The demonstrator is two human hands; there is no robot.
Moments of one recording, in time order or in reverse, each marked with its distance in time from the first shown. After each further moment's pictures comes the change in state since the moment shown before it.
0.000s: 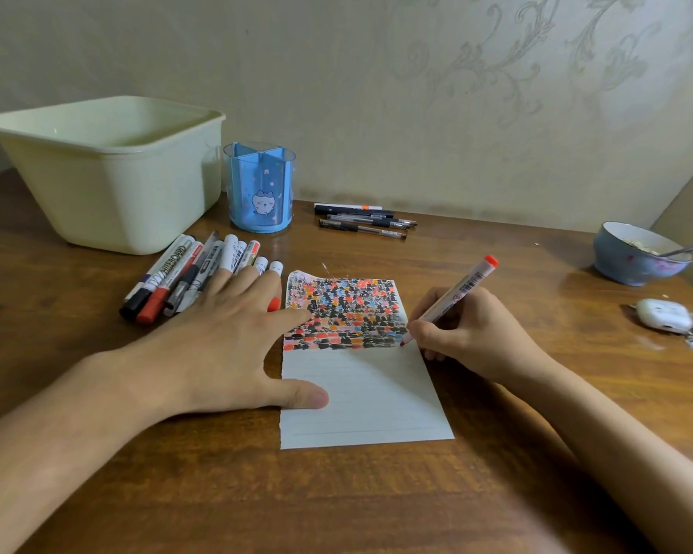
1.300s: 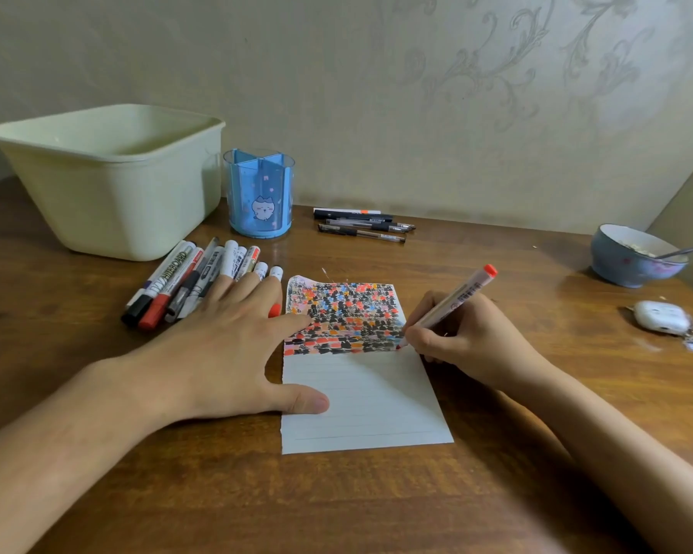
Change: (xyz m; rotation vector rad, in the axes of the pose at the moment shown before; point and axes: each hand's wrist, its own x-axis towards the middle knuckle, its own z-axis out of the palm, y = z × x) left_hand 0.000 0.000 0.002 -0.002 0.010 0.003; right_hand -0.004 -0.005 -0.001 -0.019 -0.010 -0.075
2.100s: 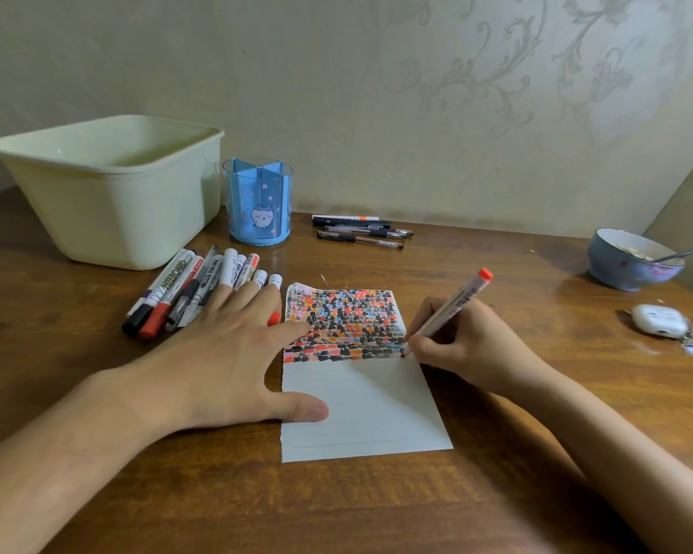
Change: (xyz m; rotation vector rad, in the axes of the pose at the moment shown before) left_hand 0.001 0.000 0.000 -0.007 0.002 -0.005; right_hand 0.001 0.002 -0.003 -0.024 -0.027 0.017
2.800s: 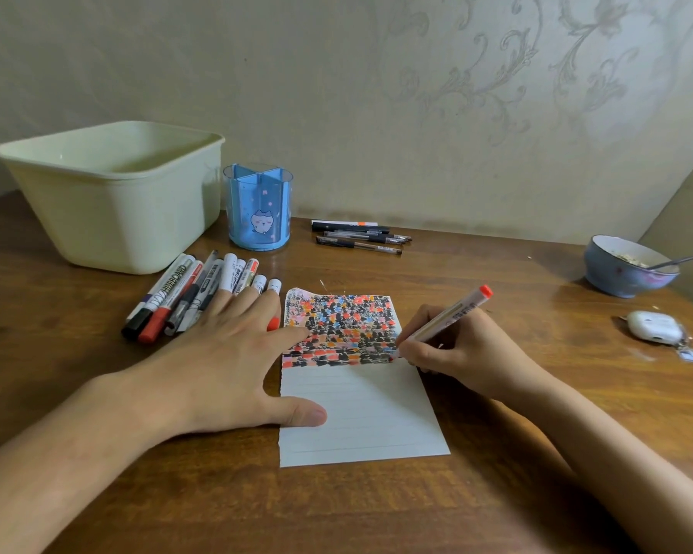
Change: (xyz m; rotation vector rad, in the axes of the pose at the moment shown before) left_hand -0.002 0.001 -0.003 -0.016 -0.029 -0.007; right_hand 0.000 0.000 0.000 0.041 -0.018 -0.015
